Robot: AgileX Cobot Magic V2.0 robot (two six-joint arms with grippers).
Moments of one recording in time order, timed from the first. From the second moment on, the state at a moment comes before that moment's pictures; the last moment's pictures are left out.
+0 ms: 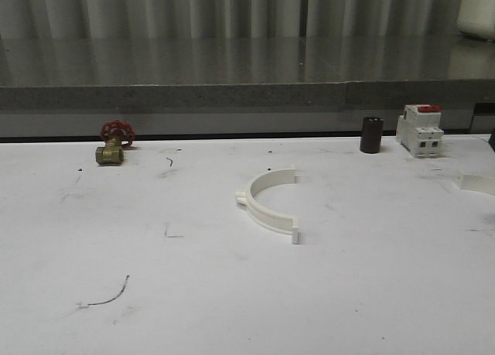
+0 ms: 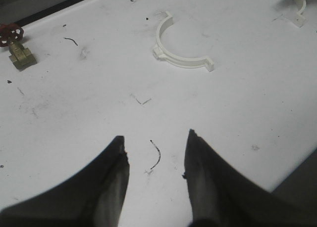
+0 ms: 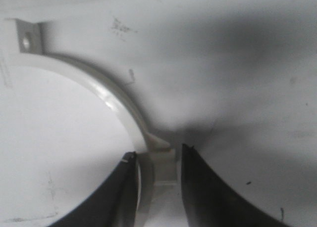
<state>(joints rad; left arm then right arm) -0.61 0.75 -0.67 -0.02 0.62 0.04 -0.18 1.84 -1.12 0.09 0.62 -0.02</state>
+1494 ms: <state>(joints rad) -0.61 0.75 -0.67 -0.02 0.62 0.04 0.35 1.87 -1.50 -0.10 1.06 0.54</state>
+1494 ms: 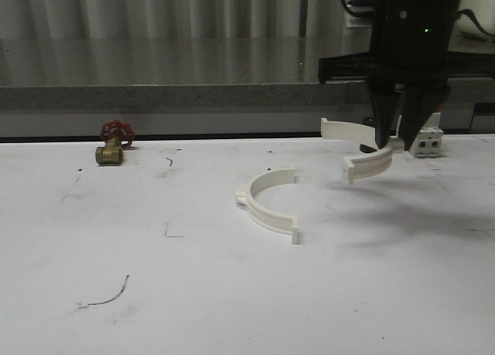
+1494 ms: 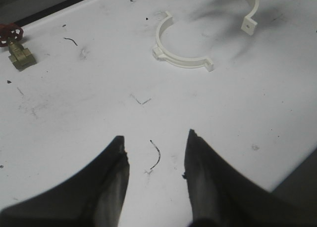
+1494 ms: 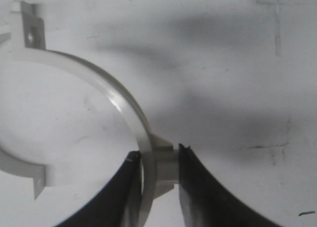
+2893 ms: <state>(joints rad) -0.61 0.75 -0.67 -0.02 0.62 0.04 0.37 1.97 -1.49 -0.06 0.89 0.57</state>
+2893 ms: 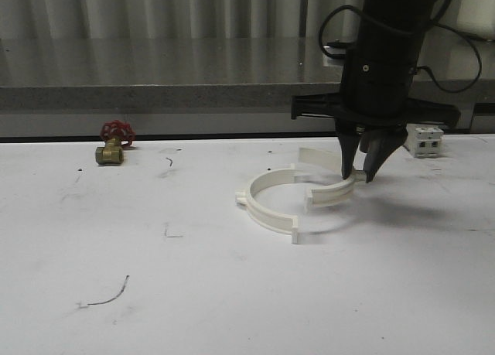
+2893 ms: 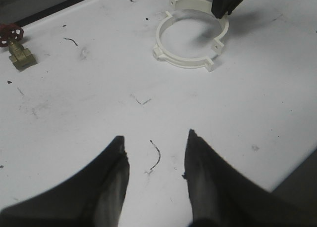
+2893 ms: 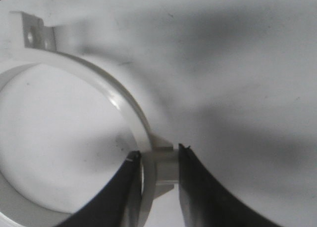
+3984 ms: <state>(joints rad) -0.61 0.75 -0.67 -0.02 0.62 0.04 0.37 1.99 -1.49 -0.12 0.86 0.57</state>
